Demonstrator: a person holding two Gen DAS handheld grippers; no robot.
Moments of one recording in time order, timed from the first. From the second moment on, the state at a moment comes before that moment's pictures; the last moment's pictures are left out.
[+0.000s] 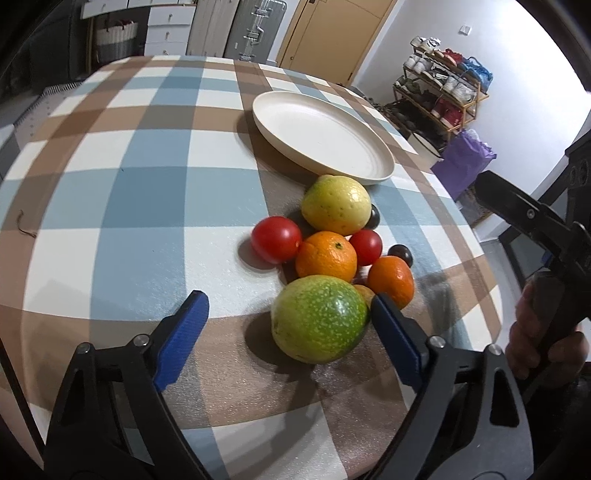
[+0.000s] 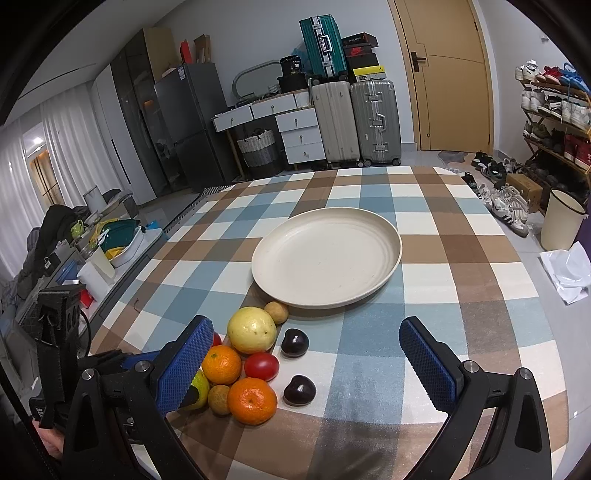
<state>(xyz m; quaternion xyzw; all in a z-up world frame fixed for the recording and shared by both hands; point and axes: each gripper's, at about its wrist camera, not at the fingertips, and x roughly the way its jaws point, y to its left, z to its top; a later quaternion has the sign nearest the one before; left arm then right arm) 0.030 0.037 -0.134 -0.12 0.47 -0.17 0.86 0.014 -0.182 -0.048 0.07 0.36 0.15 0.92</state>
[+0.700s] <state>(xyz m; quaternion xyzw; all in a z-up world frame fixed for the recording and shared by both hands) 0.019 0.035 -0.139 -0.14 0.46 -0.24 0.84 0.021 -0.173 -0.059 0.09 0.38 0.19 0.90</state>
